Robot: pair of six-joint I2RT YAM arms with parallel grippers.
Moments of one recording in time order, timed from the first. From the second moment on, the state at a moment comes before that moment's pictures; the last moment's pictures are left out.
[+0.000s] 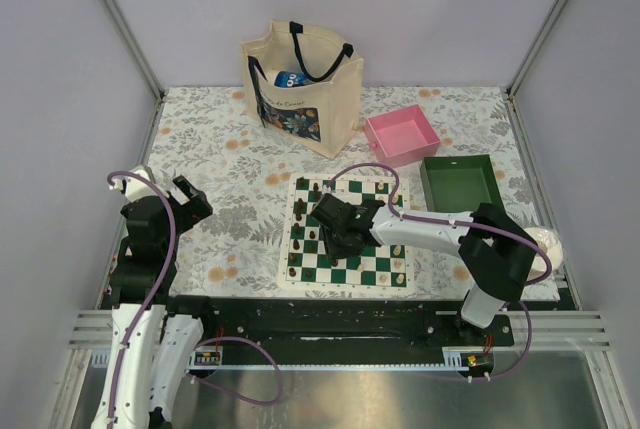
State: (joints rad) left arm -0.03 0.49 0.73 -0.66 -0.24 -0.45; right arm 1.03 1.69 1.08 -0.56 0.12 0.80
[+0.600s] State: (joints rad) left arm -0.02 0.49 0.73 -0.66 -0.23 -0.45; right arm 1.03 1.70 1.08 -0.57 0.11 0.80
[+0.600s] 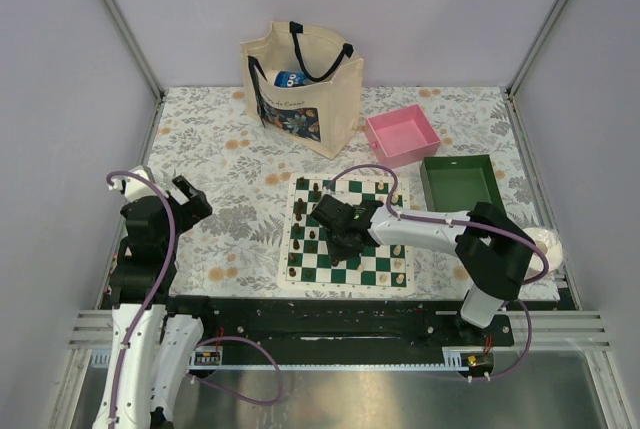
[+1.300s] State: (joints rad) left arm -0.01 0.49 0.73 -0.66 -0.22 -0.45; right arm 1.03 1.69 1.28 -0.58 0.19 0.66
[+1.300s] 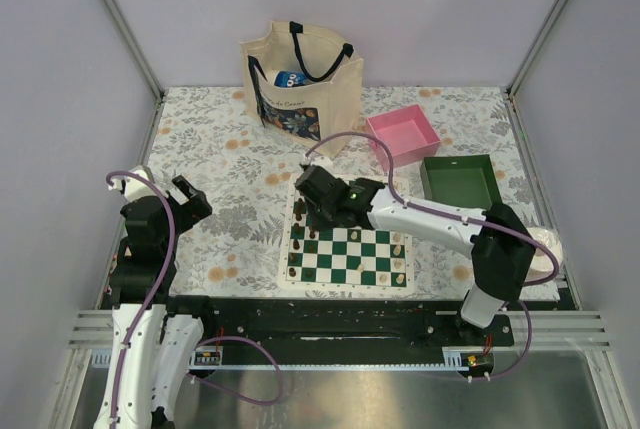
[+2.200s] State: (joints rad) left arm -0.01 0.48 0.73 -0.66 -0.22 -0.45; right arm 0.86 2.11 1.80 -0.63 0.20 0.48
